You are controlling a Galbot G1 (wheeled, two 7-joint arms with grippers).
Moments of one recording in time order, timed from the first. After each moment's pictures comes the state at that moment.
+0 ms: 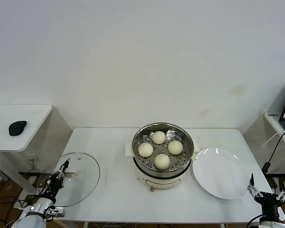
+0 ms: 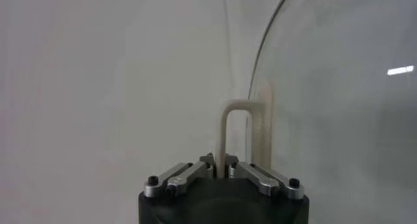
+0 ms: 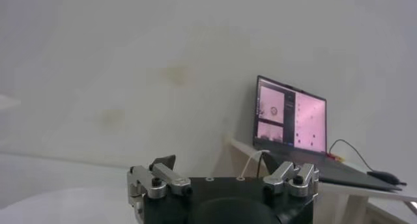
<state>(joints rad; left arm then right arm) 1.42 -1.02 -0.61 -1.64 1.08 -0.07 -0.21 -1.63 1.46 0.99 1.88 0.06 0.23 0.02</state>
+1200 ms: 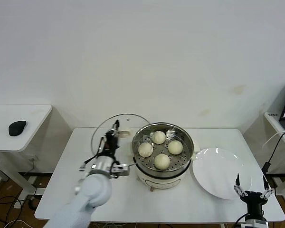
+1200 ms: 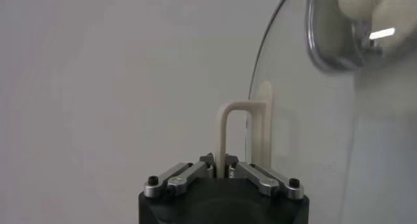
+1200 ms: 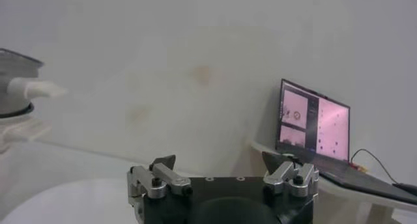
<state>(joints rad) 0.91 -1.13 0.02 -1.95 1.13 0.54 0.18 -1.58 1.51 0.92 1.82 -0.08 0.28 0.05</state>
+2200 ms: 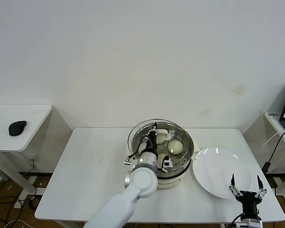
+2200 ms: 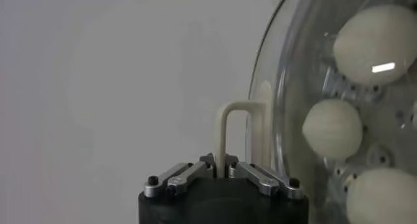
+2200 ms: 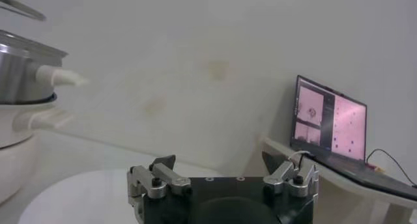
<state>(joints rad) 0.76 -1.44 0.22 -1.70 1.37 0.60 0.34 -1.57 1.51 0.89 1.79 -0.11 0.29 0.05</state>
